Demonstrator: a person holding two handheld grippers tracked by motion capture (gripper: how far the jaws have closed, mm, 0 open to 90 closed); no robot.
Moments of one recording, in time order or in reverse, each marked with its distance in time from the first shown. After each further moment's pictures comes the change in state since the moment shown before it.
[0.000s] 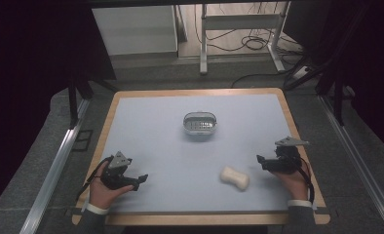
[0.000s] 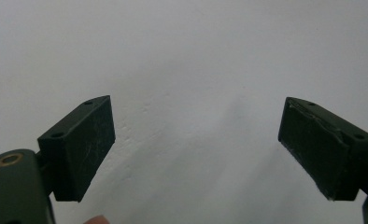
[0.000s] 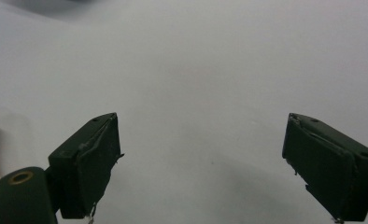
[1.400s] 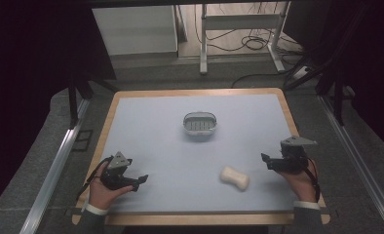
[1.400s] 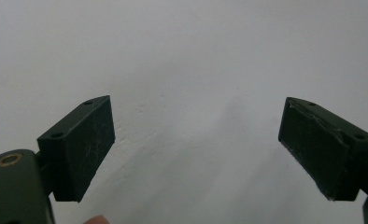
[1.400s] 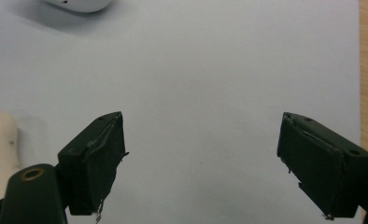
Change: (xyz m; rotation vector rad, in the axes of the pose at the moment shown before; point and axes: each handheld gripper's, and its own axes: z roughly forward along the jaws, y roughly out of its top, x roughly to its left) left arm -0.001 0.000 -0.002 0.001 -0.018 0.009; right arm -0.001 0.008 -0.023 -0.021 -0.013 -0.046
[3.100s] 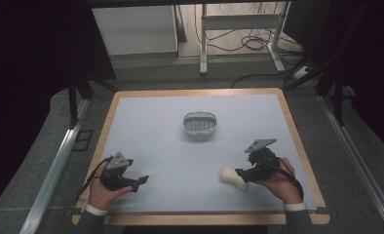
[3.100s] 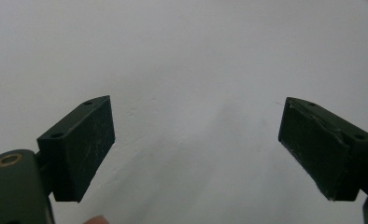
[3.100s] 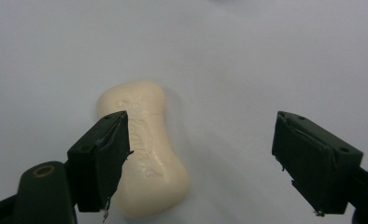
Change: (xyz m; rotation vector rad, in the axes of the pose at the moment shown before) left arm -0.001 0.000 -0.003 -0.022 -0.027 -0.012; right arm 0.084 0.035 0.006 0.220 0.207 -0.250
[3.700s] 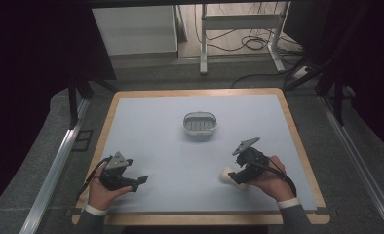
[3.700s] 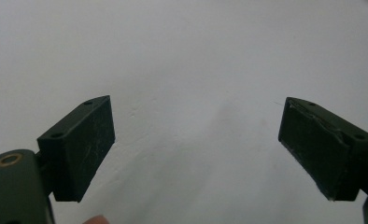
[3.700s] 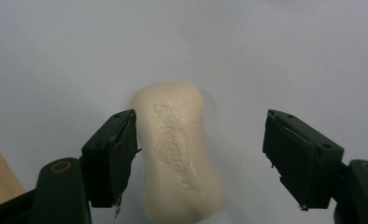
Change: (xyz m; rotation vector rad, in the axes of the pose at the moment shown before) left arm 0.000 0.000 0.000 0.003 -0.001 0.004; right arm 0.018 0.019 0.012 0.108 0.057 -0.089
